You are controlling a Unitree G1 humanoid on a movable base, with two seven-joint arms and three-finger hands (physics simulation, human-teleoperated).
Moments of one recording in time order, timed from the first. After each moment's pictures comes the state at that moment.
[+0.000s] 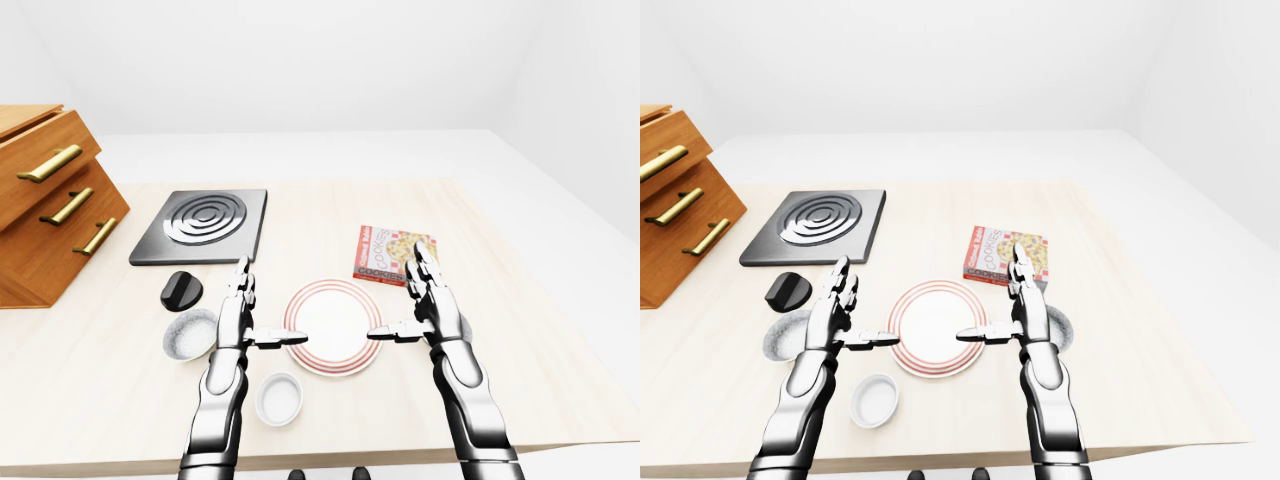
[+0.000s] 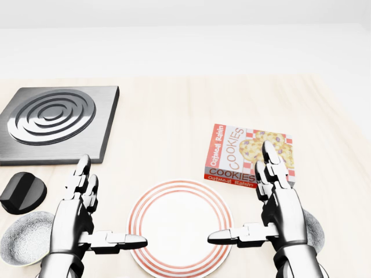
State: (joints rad) left arm 0.00 0.01 0.03 0.03 -0.02 0.02 -0.04; right arm 0.03 -0.02 -0.03 -0.08 0.05 0.03 0.08
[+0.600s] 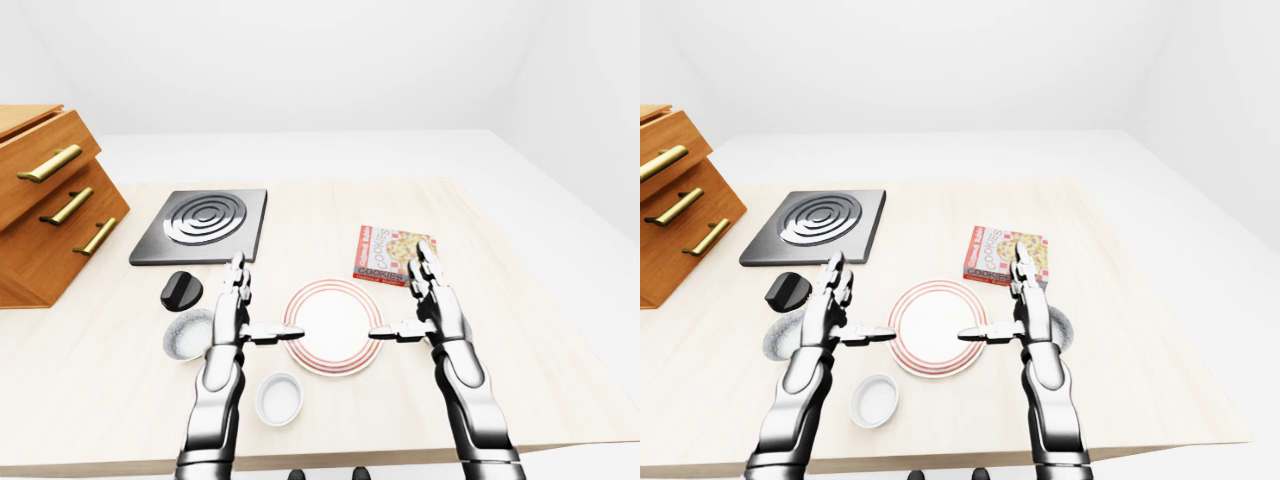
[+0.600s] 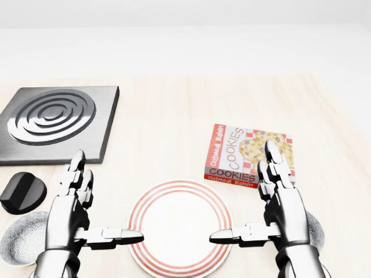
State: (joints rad) left arm -0.01 0.02 0.04 0.02 -0.03 0.01 -0.03; right arm 0.03 -0.02 -0.04 -0.09 0.04 0.03 0.08
